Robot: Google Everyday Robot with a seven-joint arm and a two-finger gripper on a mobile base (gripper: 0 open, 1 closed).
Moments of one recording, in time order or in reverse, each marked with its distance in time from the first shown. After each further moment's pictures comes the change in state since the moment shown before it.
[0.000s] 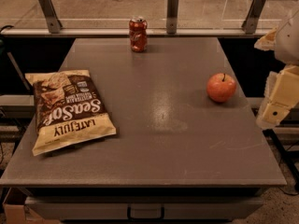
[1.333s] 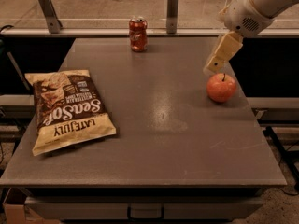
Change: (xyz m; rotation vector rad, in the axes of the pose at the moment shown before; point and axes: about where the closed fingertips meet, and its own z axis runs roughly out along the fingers) arm -0.078 -0.141 0.065 0.091 -0.282 0.023
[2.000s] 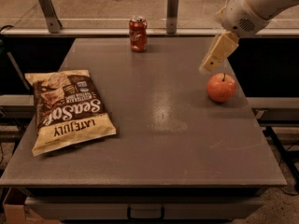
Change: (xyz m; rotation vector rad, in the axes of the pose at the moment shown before) arm -0.007 -0.003 0.008 -0.005 -0.038 0.019
